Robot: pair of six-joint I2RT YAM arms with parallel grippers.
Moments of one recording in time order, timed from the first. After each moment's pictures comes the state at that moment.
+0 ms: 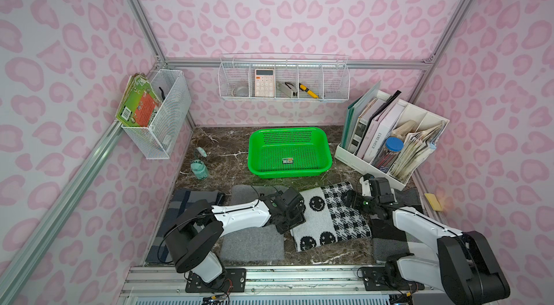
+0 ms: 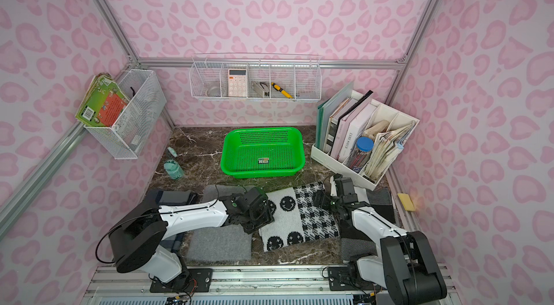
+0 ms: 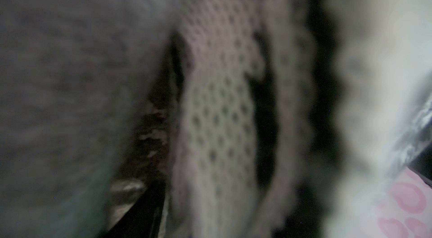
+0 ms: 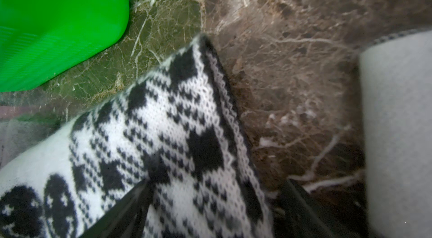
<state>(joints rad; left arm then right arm) -0.90 1.60 0.82 -0.33 0.14 -1.26 0.25 1.24 0.43 -0.10 -0.24 0.47</state>
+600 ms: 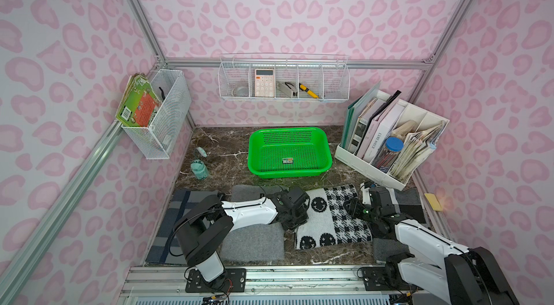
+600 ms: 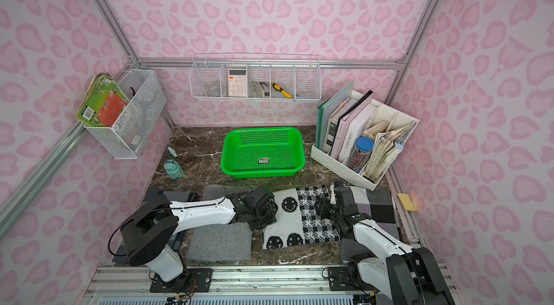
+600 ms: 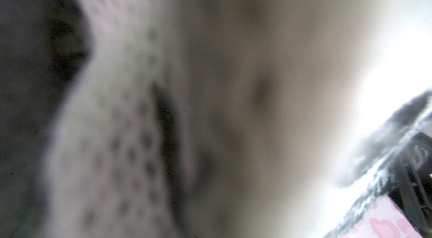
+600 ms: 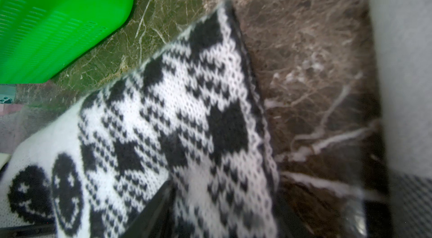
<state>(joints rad) -0.92 1.67 0.90 -0.33 0.14 -1.27 0.29 1.10 0.29 -0.04 -0.23 0.56</state>
